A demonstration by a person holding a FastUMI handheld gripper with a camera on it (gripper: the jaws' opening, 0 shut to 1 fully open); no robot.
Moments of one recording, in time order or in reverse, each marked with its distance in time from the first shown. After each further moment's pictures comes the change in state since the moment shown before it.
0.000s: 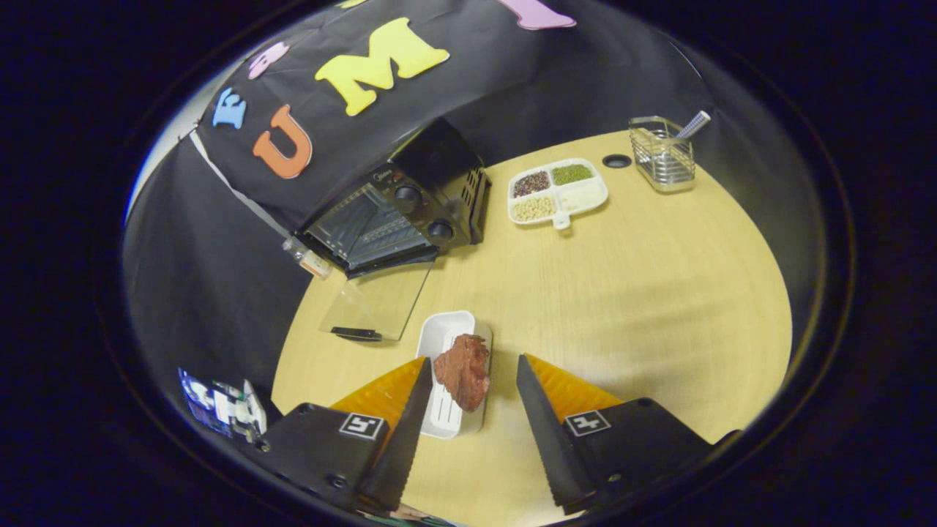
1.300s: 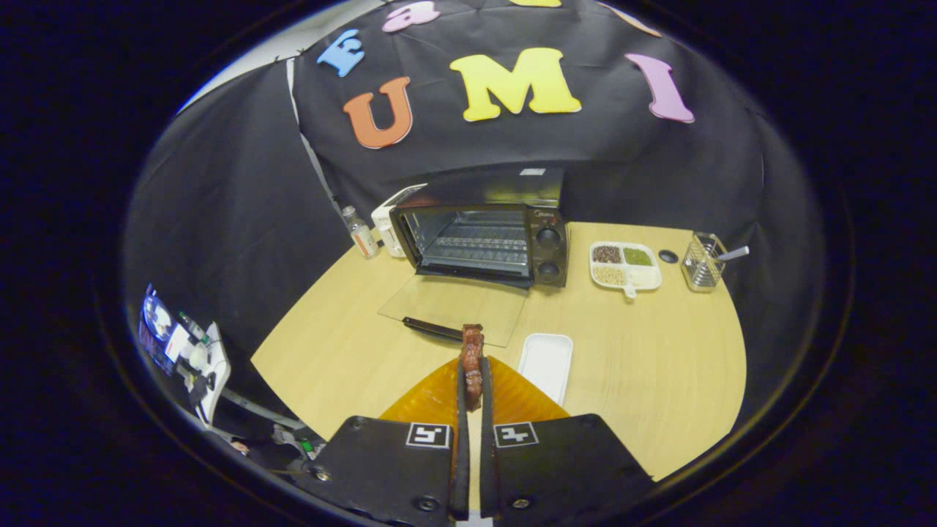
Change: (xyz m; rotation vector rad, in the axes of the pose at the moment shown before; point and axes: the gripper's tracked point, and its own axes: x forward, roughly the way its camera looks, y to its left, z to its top) arm -0.040 0.180 -0.031 -0.470 -0.149 -0.143
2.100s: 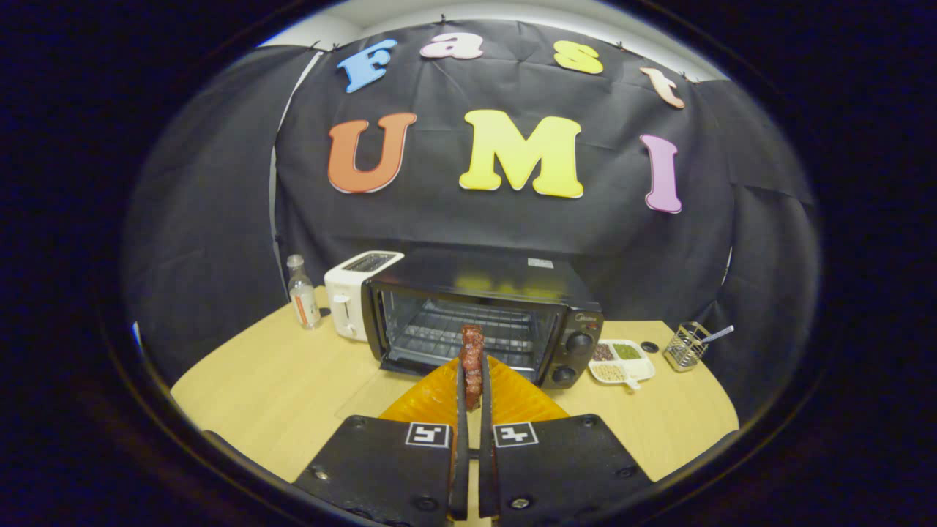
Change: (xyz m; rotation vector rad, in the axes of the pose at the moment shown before) arm 0.142 0.059 0.107 -0.030 -0.429 -0.295
